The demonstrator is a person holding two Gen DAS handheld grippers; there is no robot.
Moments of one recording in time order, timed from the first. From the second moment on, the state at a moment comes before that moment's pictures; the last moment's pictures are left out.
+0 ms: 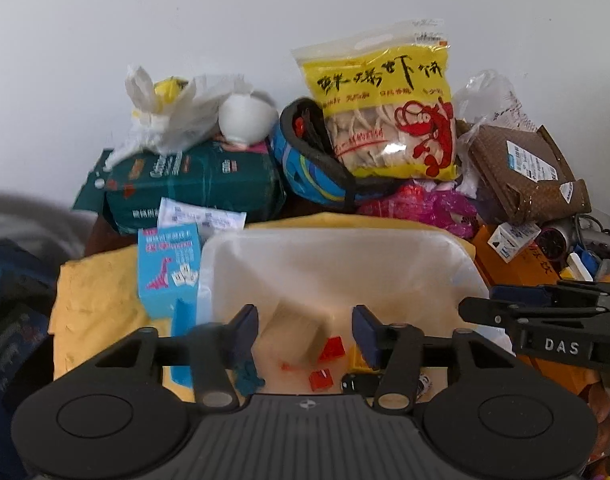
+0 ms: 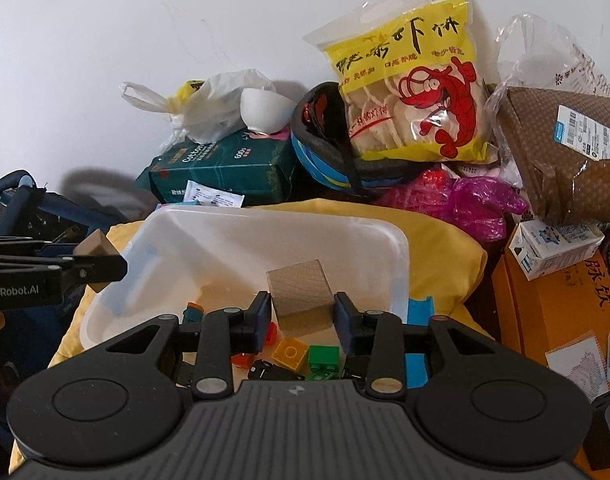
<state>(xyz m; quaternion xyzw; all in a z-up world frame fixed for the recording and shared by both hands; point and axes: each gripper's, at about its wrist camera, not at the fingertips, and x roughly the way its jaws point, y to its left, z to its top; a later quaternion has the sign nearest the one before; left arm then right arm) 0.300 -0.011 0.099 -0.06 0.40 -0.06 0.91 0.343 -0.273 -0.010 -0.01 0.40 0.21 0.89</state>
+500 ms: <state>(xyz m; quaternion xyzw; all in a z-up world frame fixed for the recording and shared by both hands) 0.171 0.036 0.014 -0.03 0.39 -0.03 0.92 0.218 -0.287 -0.048 -0.03 0.34 0.25 0.91</state>
